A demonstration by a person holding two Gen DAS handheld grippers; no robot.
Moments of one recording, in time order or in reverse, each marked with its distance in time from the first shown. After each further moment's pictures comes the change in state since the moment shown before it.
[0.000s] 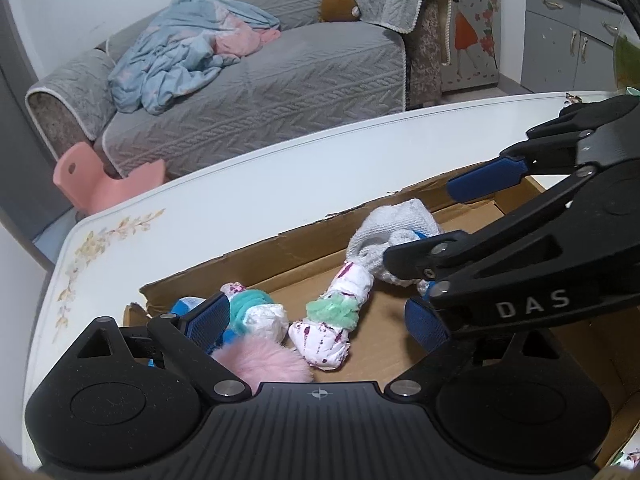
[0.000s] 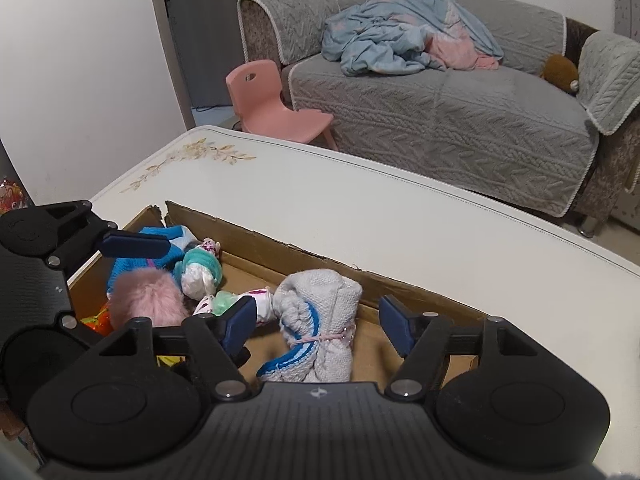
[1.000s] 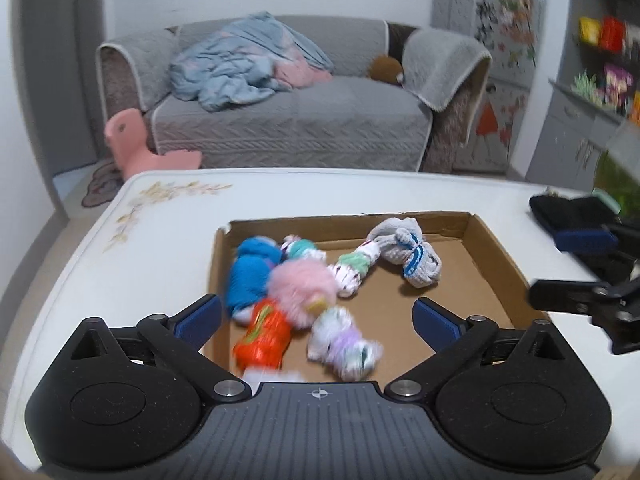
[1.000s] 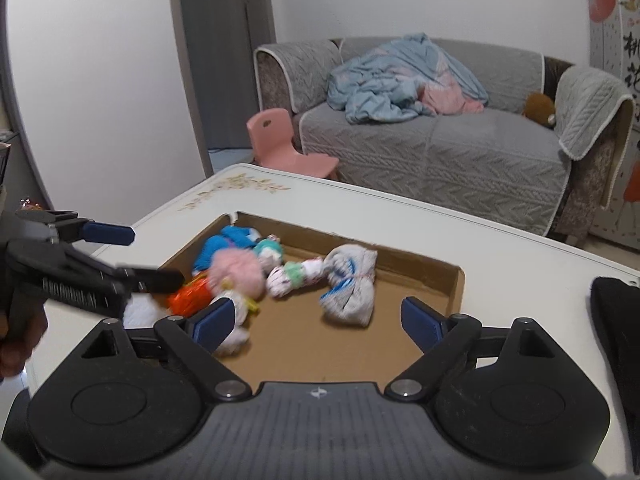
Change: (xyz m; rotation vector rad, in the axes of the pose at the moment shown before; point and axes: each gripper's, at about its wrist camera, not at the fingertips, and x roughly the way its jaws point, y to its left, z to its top) left arm -0.136 0.044 -0.076 -0.313 -0.146 -0.057; right arm -0.118 0.041 -0.061 0.007 -0.164 -0.004
